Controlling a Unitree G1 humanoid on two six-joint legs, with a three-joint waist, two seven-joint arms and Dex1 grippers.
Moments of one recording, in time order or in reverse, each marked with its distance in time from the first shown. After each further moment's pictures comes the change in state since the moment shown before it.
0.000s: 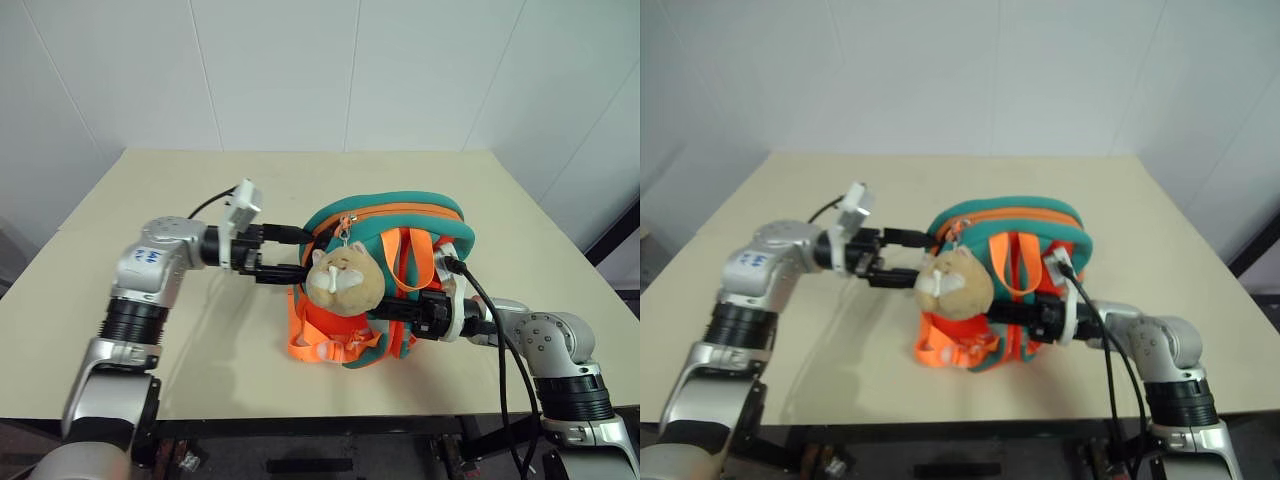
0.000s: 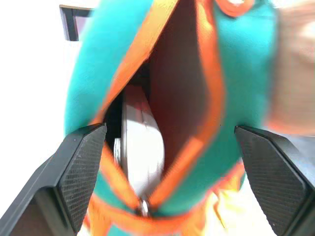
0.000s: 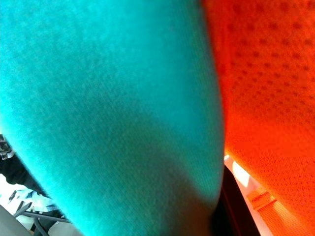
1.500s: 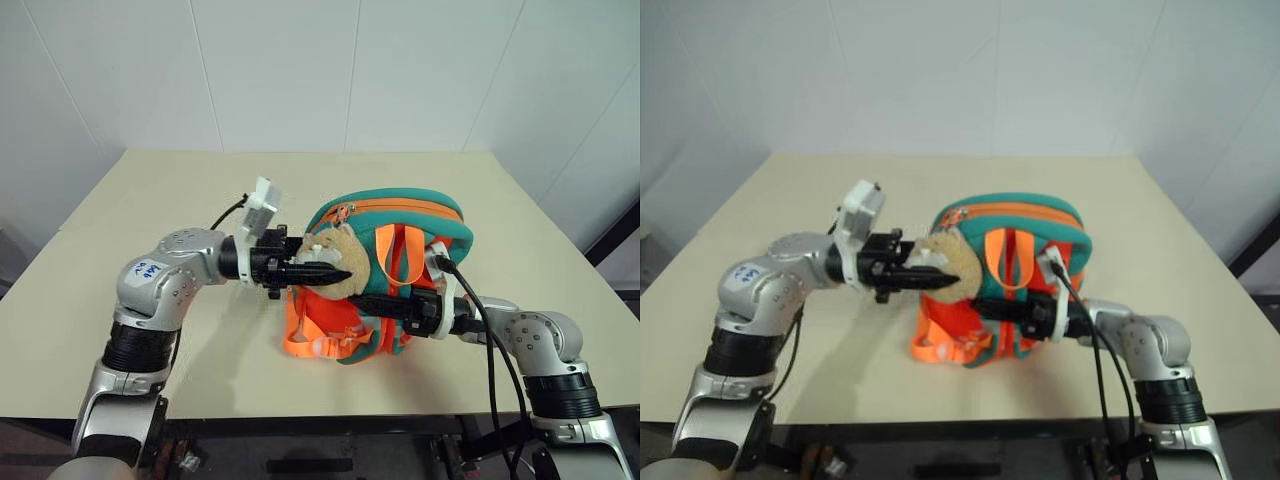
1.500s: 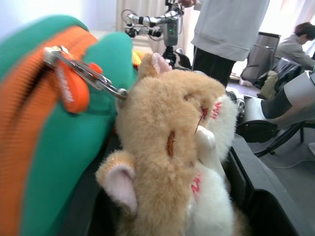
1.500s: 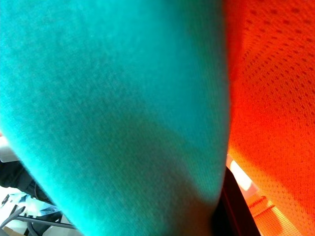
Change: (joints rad) left arm 0.097 -0.071 0.023 -0.370 -0.236 0.212 0.212; right arm -0.012 0.042 0.011 0.010 -0.023 -0.019 -0.032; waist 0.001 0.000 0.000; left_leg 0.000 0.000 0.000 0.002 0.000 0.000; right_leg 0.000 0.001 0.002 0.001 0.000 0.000
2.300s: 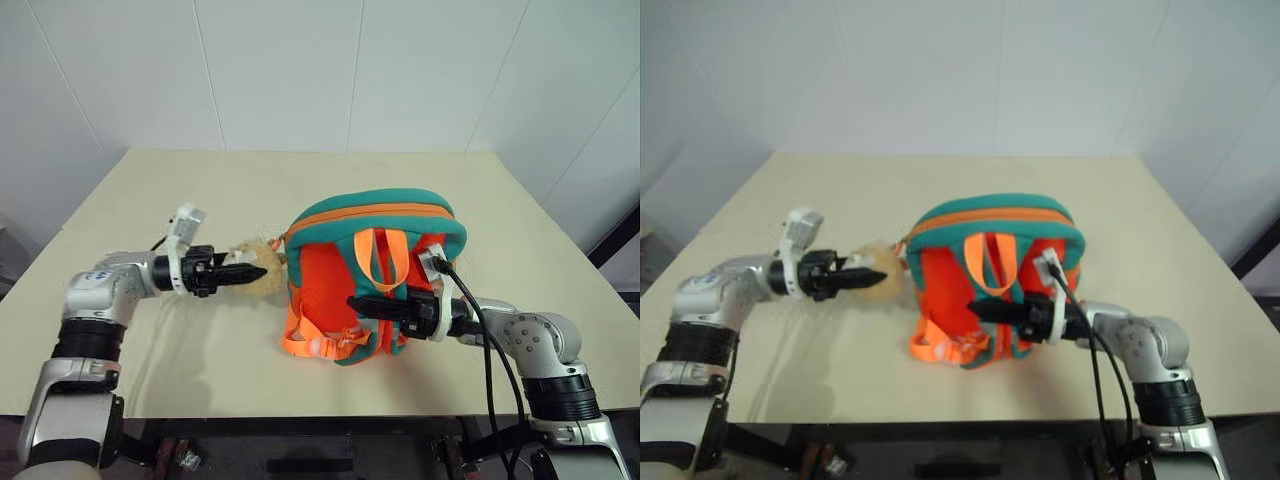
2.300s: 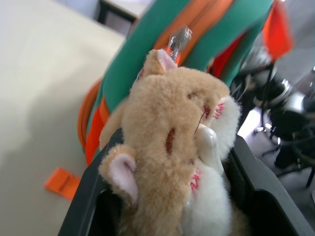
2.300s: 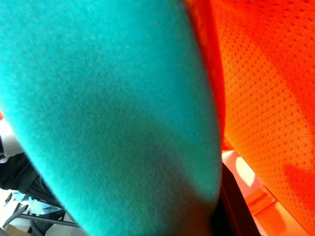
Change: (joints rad) left arm 0.042 0.097 -0.006 0.546 0.157 -0.168 -0.187; right arm 0.016 0.009 -0.010 -0.022 0.019 0.021 -0.029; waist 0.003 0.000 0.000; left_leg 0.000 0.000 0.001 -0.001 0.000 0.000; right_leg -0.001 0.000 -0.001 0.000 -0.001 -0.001
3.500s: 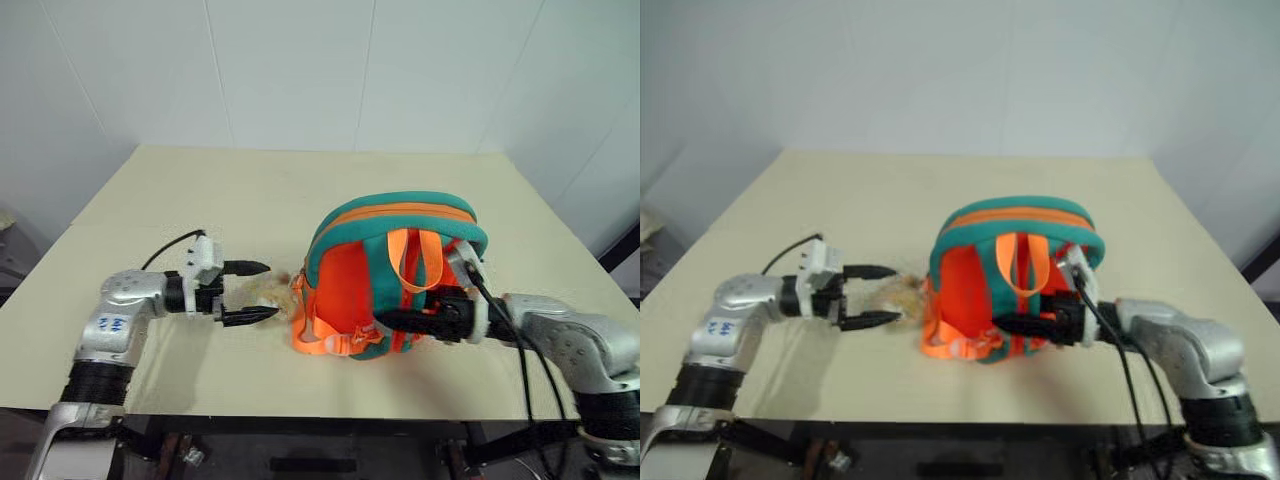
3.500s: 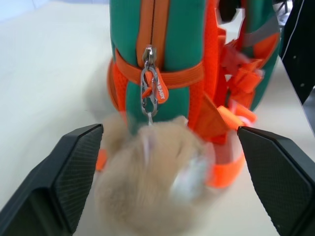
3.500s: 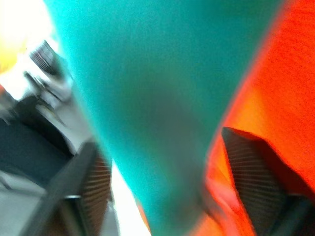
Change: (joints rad) left arm 0.247 0.042 0.102 -0.283 0.139 -0.386 0.099; right arm 0.151 -0.299 -0.007 -0.208 -0.186 -0.266 0.098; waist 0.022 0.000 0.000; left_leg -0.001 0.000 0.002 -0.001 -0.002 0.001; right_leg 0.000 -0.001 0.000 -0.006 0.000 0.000
